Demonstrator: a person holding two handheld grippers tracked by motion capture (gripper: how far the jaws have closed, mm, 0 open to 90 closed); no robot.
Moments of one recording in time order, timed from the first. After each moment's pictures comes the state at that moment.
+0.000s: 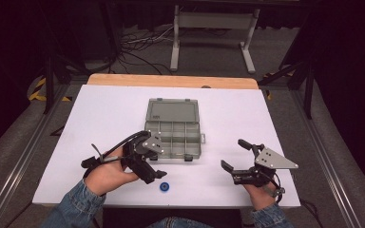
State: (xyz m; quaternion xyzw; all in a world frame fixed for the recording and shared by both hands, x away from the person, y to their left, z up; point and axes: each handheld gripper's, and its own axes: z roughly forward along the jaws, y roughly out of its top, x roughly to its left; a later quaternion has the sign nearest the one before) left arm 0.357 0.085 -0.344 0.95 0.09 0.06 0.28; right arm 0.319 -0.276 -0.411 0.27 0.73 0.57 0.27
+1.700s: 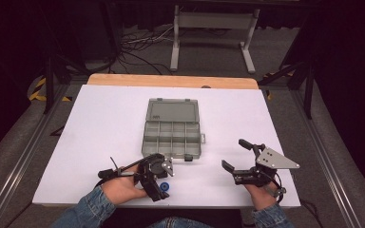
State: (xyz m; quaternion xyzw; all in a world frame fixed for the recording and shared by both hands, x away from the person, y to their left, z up) left arm 0.350 0.055 -0.424 0.98 0.06 -0.02 0.18; right arm 0.318 -0.278 -0.410 0.27 0.73 0.57 0.27
